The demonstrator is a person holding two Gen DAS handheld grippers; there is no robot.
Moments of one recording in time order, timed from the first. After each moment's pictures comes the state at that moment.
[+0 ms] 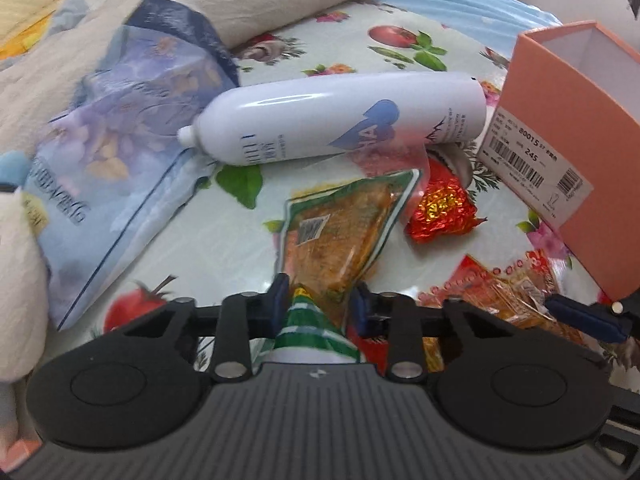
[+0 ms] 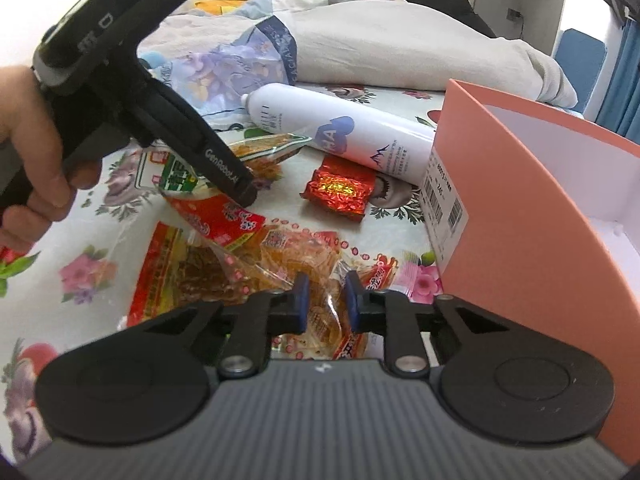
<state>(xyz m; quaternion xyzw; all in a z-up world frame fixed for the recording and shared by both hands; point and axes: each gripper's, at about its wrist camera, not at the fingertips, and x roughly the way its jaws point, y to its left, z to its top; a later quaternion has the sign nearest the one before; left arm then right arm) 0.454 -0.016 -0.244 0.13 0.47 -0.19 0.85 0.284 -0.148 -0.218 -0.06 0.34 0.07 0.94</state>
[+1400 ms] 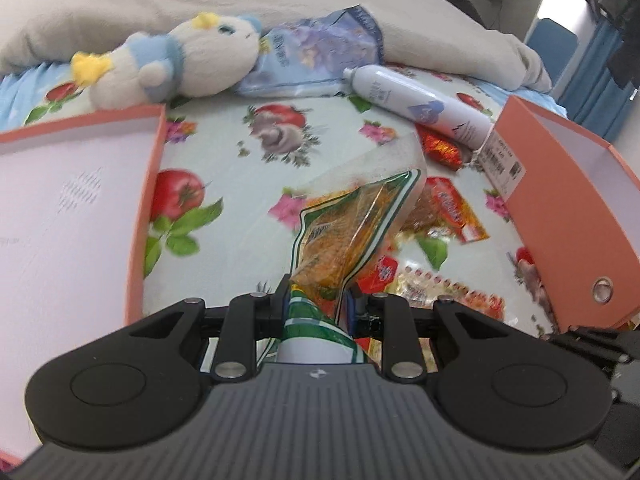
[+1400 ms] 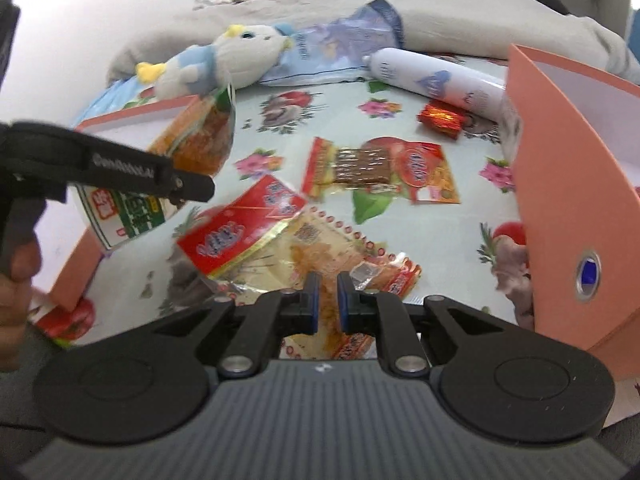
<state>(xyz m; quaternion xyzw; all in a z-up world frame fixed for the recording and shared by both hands) 0.196 0.054 -0.210 -0.10 0.42 -0.01 0.90 0.165 -0.147 -0.202 -0.04 0.38 0.22 0.90</state>
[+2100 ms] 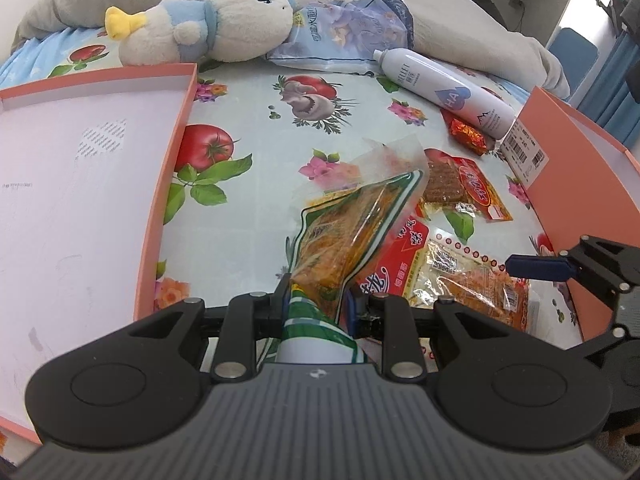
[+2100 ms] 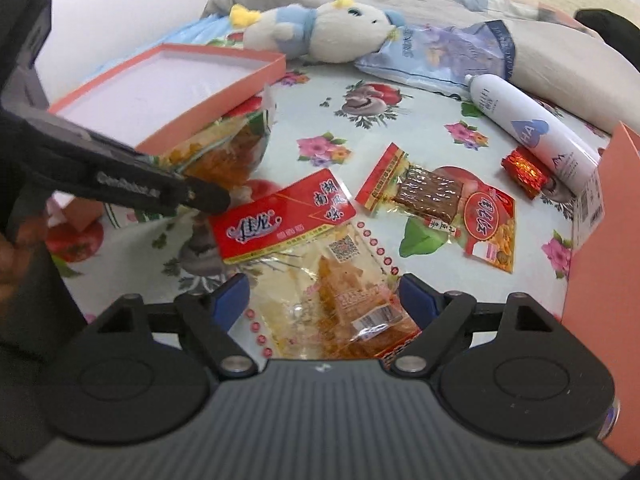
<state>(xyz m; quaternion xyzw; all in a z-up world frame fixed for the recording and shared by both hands) 0.181 0.066 -0.234 -0.12 0.43 0.02 0.90 0.194 -0.132 -0.209 -0.19 0.36 0.35 0.84</state>
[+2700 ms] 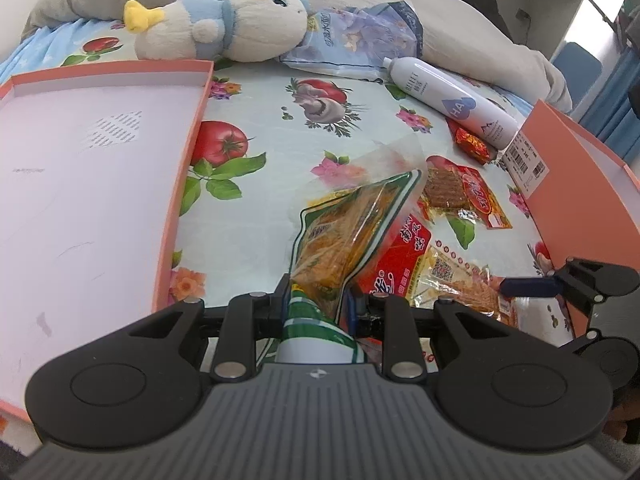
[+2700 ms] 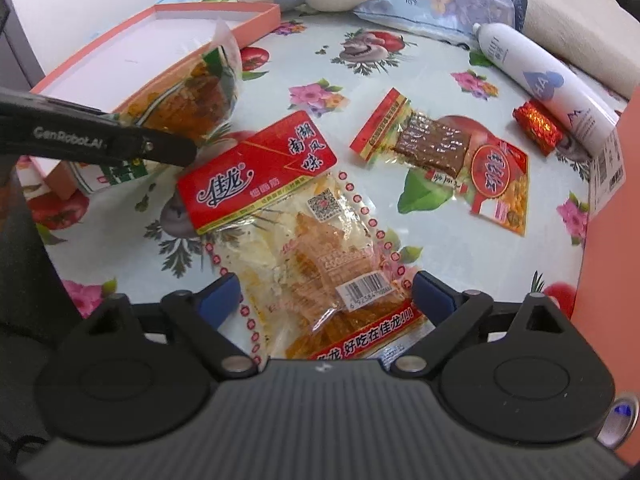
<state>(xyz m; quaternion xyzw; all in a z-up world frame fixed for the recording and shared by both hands) 0.169 0.077 -0.229 -0.14 0.42 0.03 0.89 0.205 -0.132 -0.224 -0.17 0.44 0.34 0.81</state>
